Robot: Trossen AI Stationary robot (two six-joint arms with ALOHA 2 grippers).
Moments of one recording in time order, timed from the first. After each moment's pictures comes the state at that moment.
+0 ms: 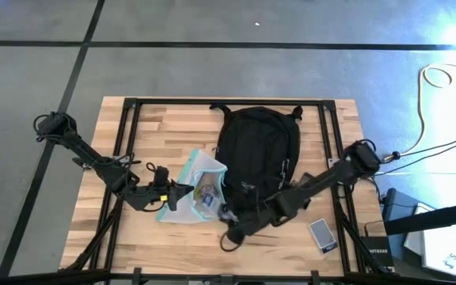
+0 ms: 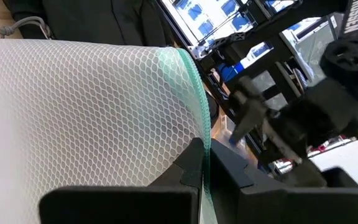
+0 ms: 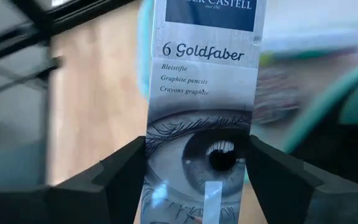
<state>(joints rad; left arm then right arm) -0.64 1.15 0.52 0.26 -0.88 -1.17 0.50 1.86 1.28 -0.17 0.40 0.75</state>
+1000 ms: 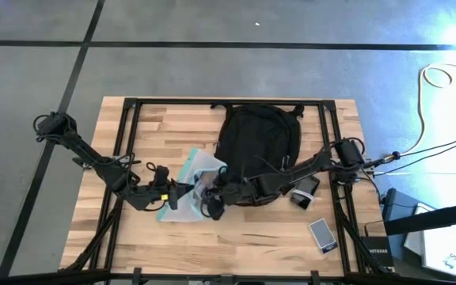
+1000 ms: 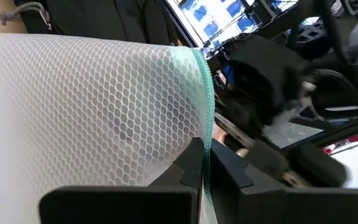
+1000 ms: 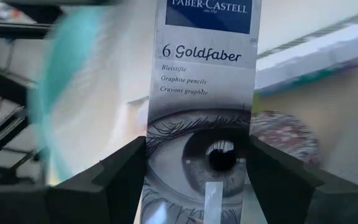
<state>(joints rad) -0.63 1.15 0.52 0.24 -0.88 -1.19 0.28 1.97 1.28 0.07 0.28 0.86</state>
